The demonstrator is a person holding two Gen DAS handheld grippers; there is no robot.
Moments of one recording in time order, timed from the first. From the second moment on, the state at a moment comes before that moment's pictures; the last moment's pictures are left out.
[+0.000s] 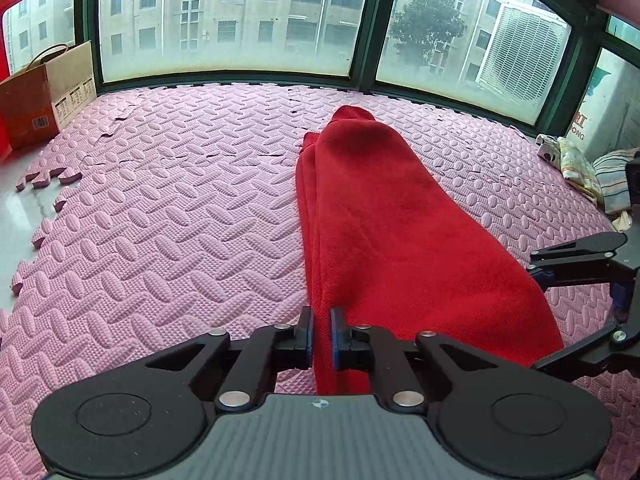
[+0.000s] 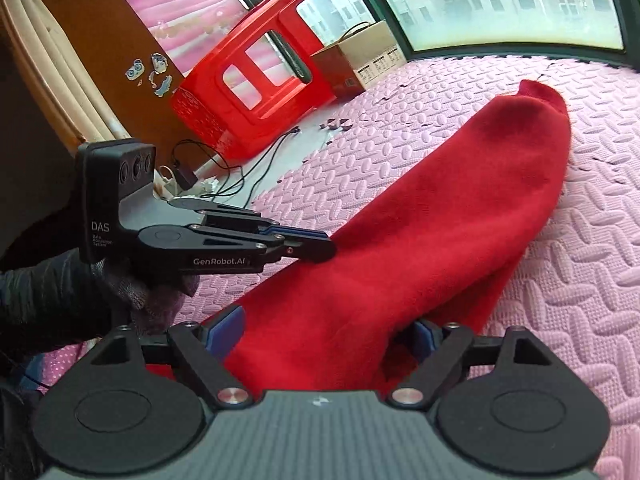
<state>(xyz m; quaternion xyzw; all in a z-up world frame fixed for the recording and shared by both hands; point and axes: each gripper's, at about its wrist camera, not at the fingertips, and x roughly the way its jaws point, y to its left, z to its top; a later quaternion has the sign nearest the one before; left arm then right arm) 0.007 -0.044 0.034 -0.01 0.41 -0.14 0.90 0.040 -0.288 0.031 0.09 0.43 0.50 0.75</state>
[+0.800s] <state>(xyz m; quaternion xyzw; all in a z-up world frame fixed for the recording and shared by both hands) 0.021 -0.065 0.058 0.01 0.39 -0.16 0.91 0.026 -0.329 0.080 0.02 0.41 0.43 0.80</state>
